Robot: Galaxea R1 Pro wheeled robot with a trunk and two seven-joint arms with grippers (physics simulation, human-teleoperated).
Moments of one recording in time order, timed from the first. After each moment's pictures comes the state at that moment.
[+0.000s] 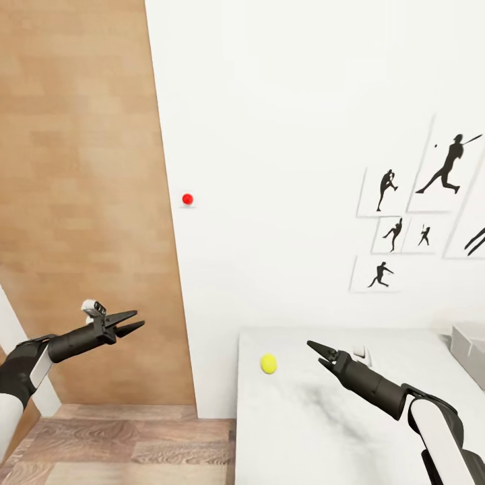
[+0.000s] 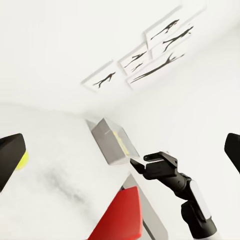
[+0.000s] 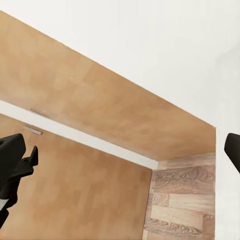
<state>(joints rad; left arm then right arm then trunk) -0.77 0.40 0.25 -0.57 0.22 0.78 -1.57 -0.19 -0.11 -0.20 -1.57 -0.99 0.92 0.26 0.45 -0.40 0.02</state>
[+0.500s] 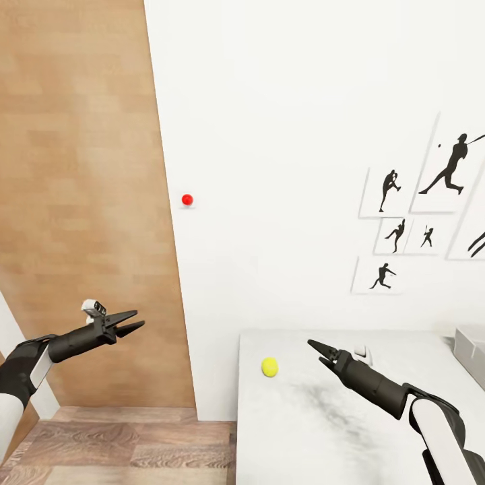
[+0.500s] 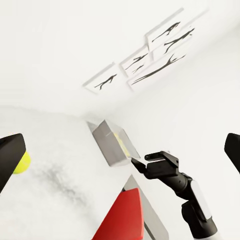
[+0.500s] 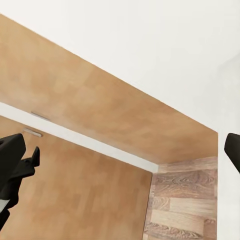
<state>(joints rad) -0.77 0.40 0.25 -0.57 0.22 0.78 -1.57 -0.18 -0.11 -0.20 -1.58 -1.00 0.92 0.26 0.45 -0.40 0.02</state>
